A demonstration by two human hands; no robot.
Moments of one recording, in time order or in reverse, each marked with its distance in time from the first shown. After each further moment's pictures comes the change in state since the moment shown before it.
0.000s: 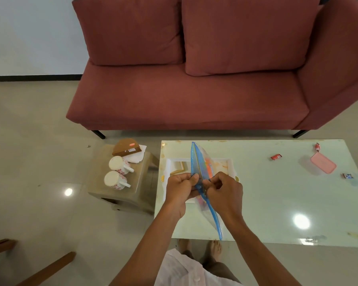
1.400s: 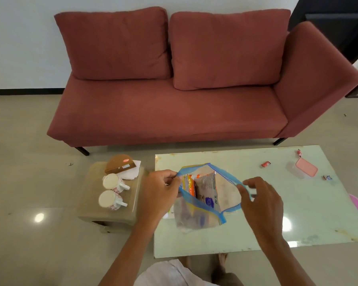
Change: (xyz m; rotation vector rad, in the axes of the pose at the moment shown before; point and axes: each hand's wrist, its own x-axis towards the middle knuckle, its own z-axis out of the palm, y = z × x) left_hand 0.004 0.060 -0.091 0.516 -0.009 0.503; right_hand -0.016 -0.014 -0.031 -0.238 0.353 -0.074
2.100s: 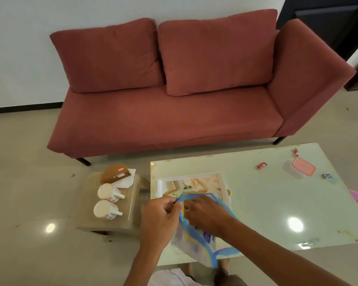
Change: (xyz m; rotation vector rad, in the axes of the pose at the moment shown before) left_hand -0.046 0.019 0.050 0.150 0.050 -0.024; right_hand 0.021 -0.012 0.034 -0.503 -0.650 -1.173
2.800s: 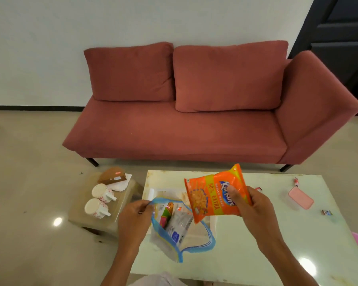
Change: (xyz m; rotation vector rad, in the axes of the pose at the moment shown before) left_hand -0.009 0.021 0.051 -0.075 0.257 -0.247; right_hand -0.139 0.102 -0.052 1.218 0.613 0.907
